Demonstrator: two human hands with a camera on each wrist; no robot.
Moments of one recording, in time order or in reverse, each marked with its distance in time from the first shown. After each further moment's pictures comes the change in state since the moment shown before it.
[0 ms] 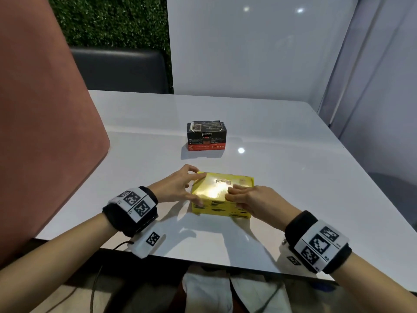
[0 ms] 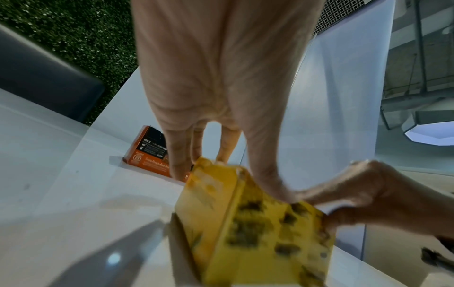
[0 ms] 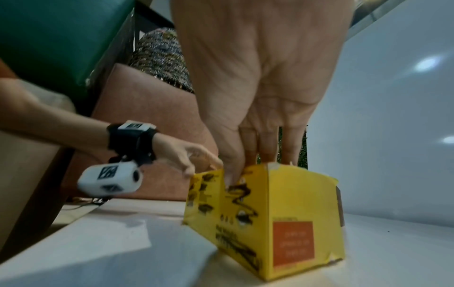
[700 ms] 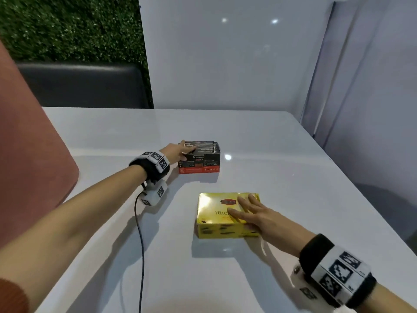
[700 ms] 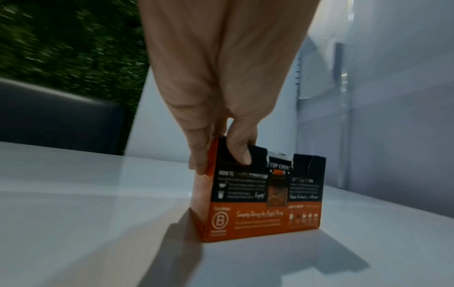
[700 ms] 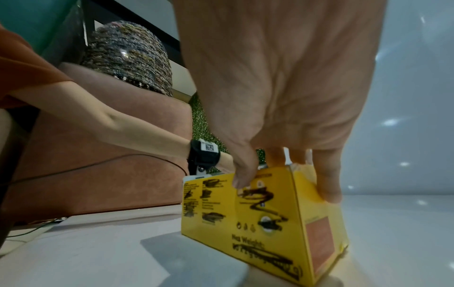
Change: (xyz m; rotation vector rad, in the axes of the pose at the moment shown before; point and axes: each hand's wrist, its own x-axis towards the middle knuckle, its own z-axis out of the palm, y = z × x) left_hand 0.182 -0.017 -0.093 0.446 0.112 -0.083; right_hand 0.000 0.055 -0.001 0.065 -0.139 0.182
